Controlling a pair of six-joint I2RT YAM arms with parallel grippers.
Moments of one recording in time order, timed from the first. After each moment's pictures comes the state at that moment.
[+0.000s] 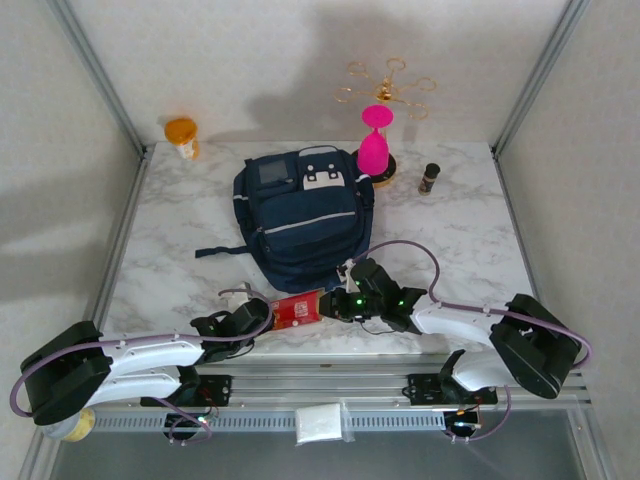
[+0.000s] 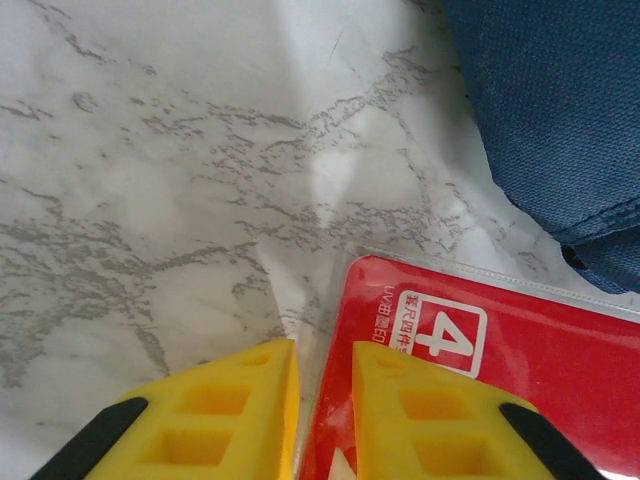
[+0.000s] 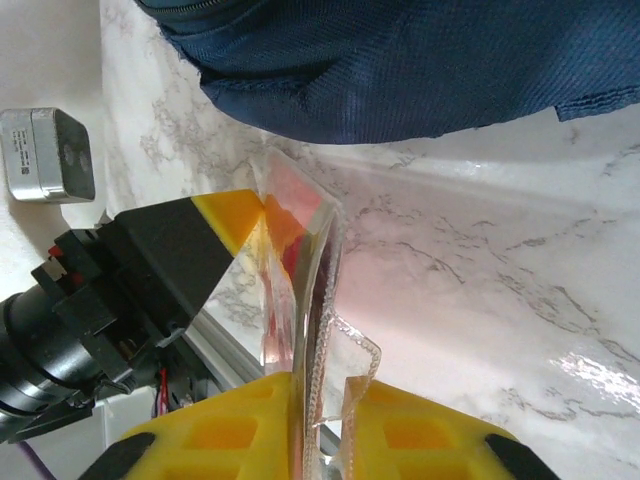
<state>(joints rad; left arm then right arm) -0.94 1.11 0.24 -0.07 -0.37 -1.30 0.91 1.33 0.51 0.11 -0.39 0.99</state>
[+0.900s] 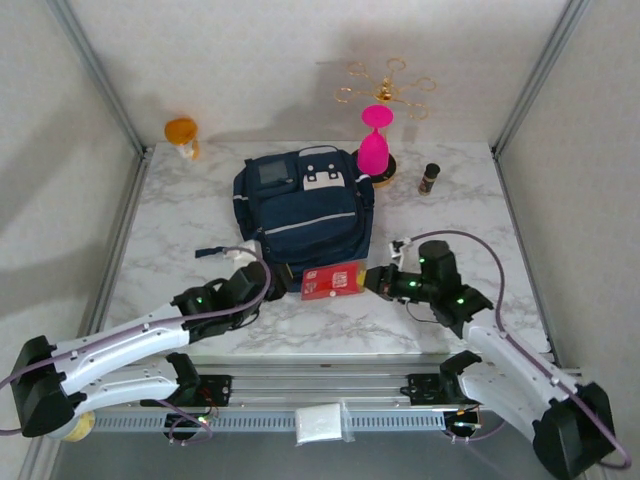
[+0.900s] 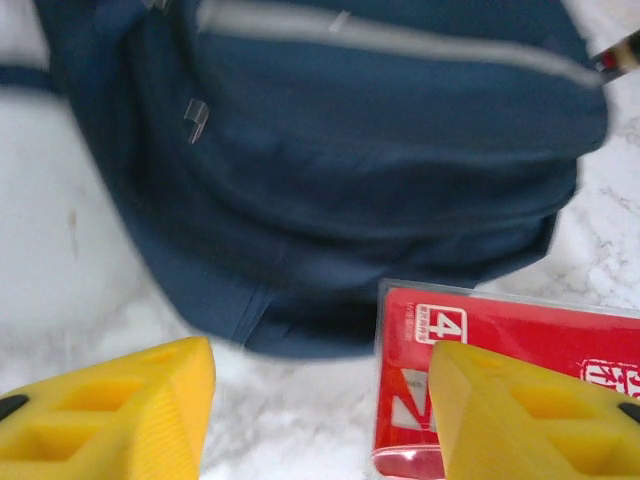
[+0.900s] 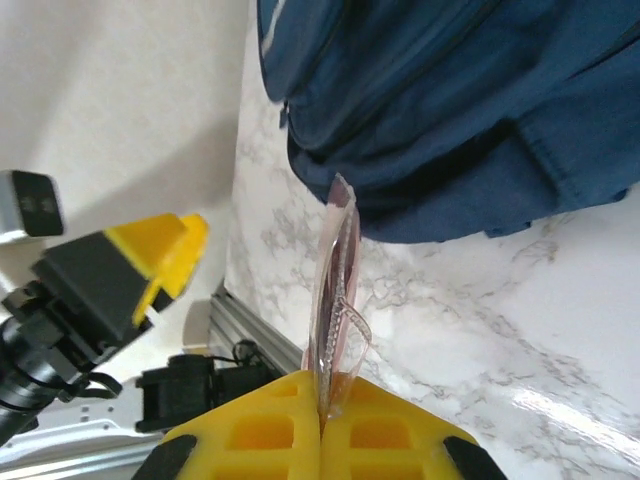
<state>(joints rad) -0.93 1.01 0.72 -0.43 -0.48 -0.97 0.44 0.84 0.51 -0.22 -0.69 0.88</state>
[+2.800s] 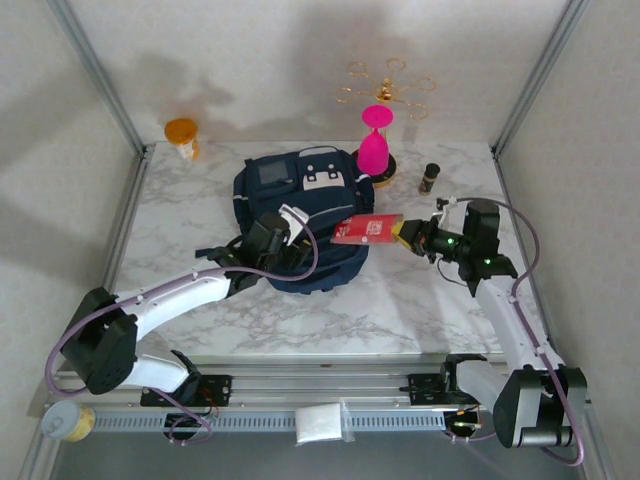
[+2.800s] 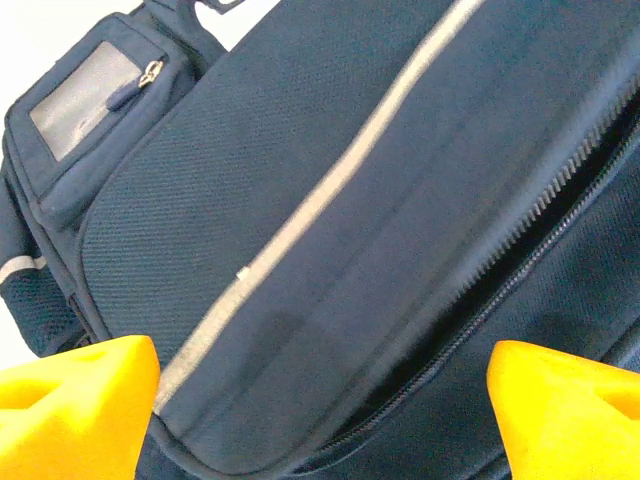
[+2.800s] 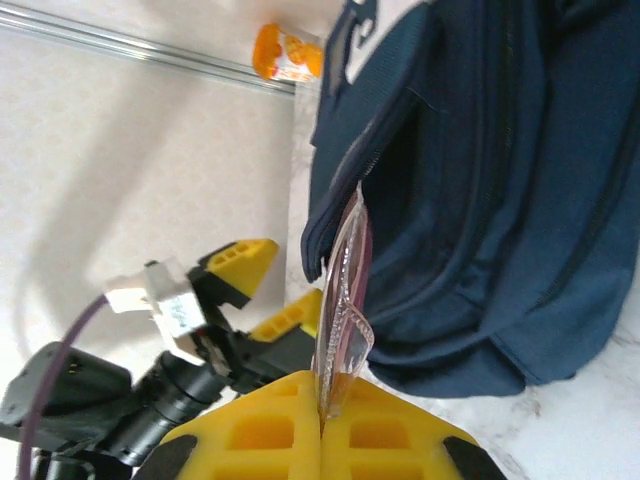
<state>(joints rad) -0.69 1.38 0.87 -0.12 -0.29 0.08 0.05 1.06 0.76 -0.21 -0.92 0.85</state>
